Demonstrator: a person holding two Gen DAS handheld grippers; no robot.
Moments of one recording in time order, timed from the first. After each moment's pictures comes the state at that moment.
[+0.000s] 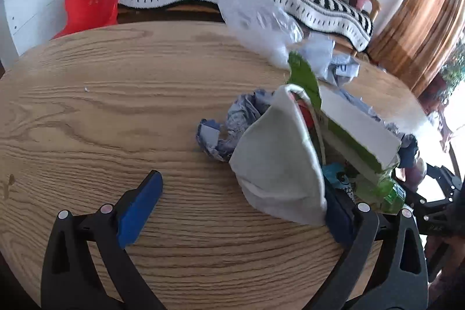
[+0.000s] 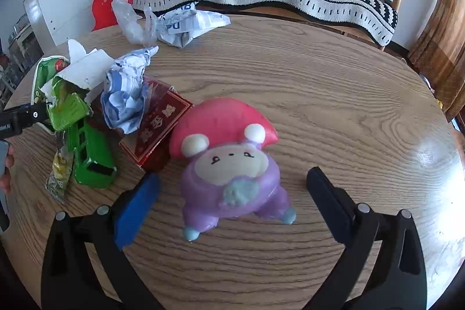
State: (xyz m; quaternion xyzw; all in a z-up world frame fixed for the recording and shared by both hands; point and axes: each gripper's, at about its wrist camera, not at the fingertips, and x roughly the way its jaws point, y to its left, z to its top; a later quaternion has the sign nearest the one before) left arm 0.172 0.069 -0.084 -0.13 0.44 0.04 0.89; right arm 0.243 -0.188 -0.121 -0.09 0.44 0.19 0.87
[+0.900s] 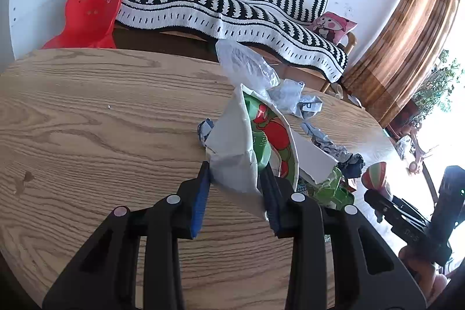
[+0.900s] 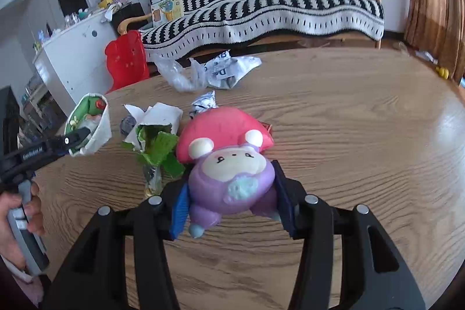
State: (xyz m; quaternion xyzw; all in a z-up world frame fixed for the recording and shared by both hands) left arm 0.122 0.094 -0.039 -0.18 0.37 -0.01 0.91; right arm 0.167 -0.183 -0.081 0.07 0.38 0.21 0.90
